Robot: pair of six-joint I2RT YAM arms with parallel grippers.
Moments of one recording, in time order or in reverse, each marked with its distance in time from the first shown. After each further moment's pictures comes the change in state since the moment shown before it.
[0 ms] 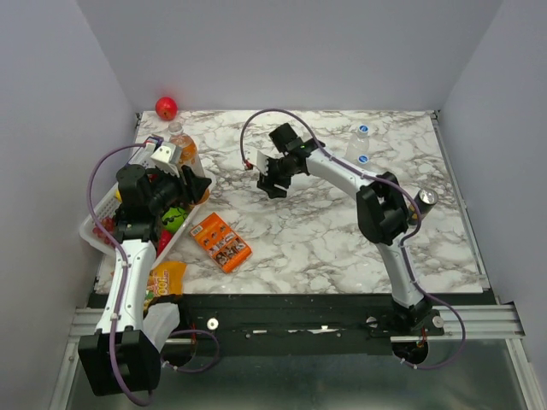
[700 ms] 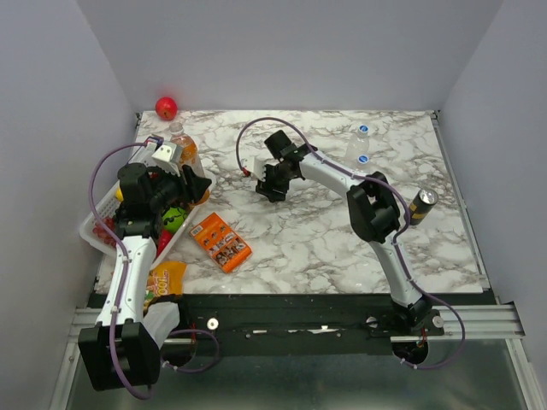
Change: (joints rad) left arm 0.005 0.037 0.000 -0.001 0.000 0.000; right arm 0.016 0.089 0.033 -0.007 0.054 -0.010
